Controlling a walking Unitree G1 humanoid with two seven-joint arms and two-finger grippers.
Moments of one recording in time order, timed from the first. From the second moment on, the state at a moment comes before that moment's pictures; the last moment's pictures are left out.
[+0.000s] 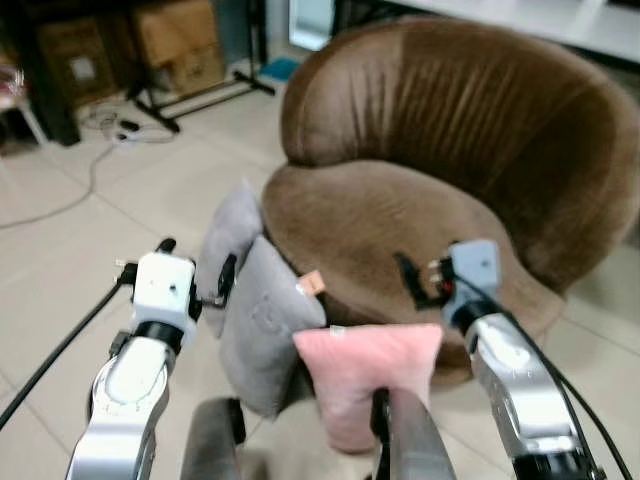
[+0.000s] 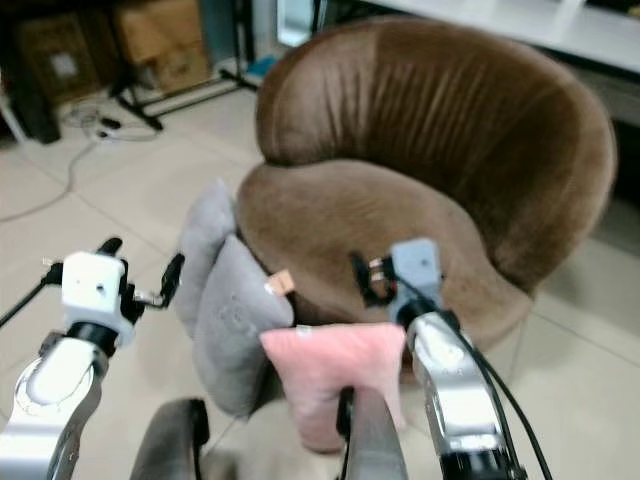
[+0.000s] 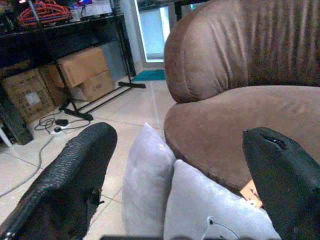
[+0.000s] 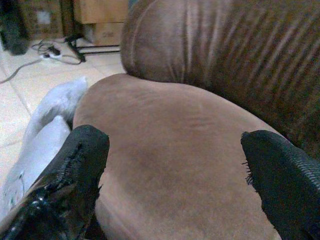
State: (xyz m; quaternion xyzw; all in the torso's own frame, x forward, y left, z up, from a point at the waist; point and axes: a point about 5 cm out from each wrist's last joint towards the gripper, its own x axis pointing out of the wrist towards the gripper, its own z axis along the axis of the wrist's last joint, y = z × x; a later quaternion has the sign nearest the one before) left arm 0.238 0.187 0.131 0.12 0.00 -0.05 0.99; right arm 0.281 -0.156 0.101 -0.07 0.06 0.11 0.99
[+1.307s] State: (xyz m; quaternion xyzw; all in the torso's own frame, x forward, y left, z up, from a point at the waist) left arm 0.220 0.171 0.118 0.12 0.07 -0.21 0.97; right arm 0.312 -0.112 0.052 -0.13 0.10 0.30 0.94
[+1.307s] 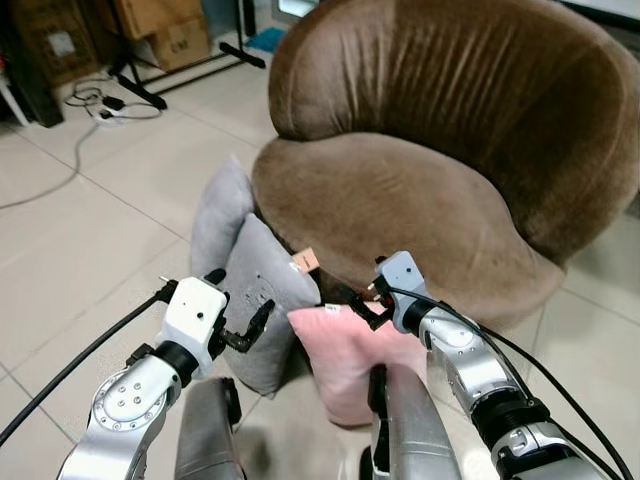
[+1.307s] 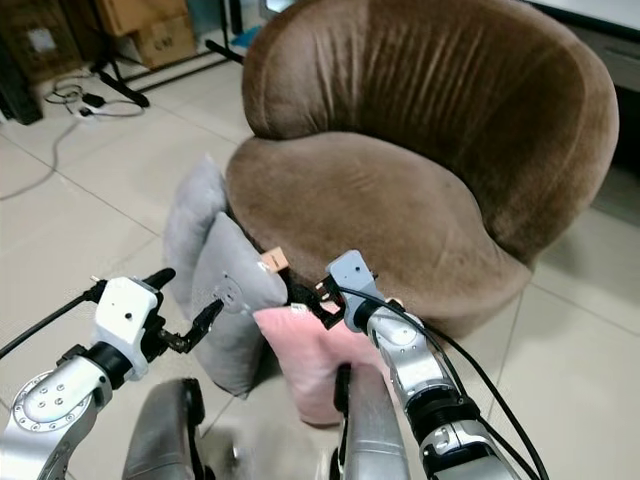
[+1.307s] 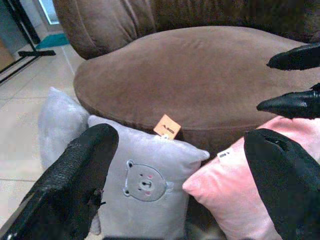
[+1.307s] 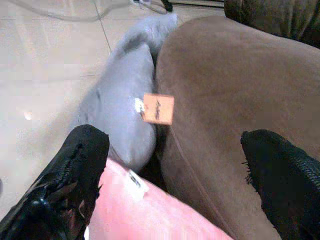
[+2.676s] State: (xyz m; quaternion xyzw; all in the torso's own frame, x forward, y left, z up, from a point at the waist) left arm 0.161 0.187 0.136 0.14 0.16 -0.28 0.94; right arm 0.341 -0.059 0.056 -0.43 0.12 0.27 0.85
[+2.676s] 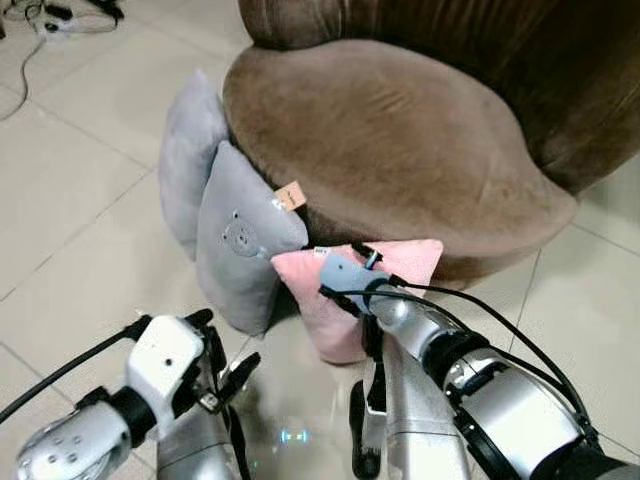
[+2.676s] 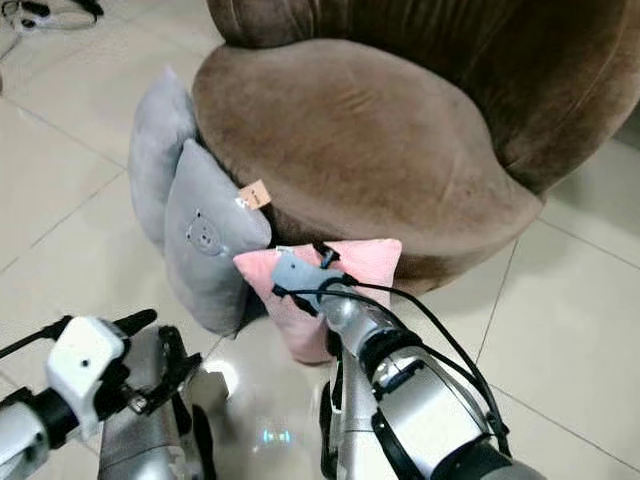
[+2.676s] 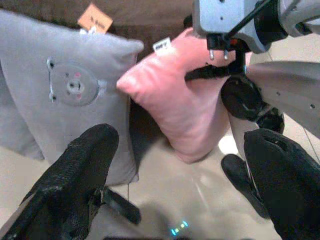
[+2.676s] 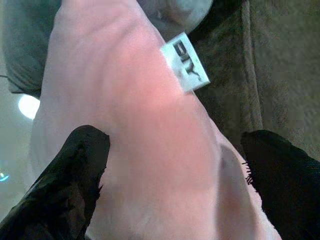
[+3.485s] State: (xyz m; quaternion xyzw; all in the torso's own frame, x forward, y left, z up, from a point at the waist) left arm 0.146 0.189 0.138 0.14 0.19 -0.29 0.93; right arm 0.335 -0.054 0.047 -0.50 0.12 0.27 0.81
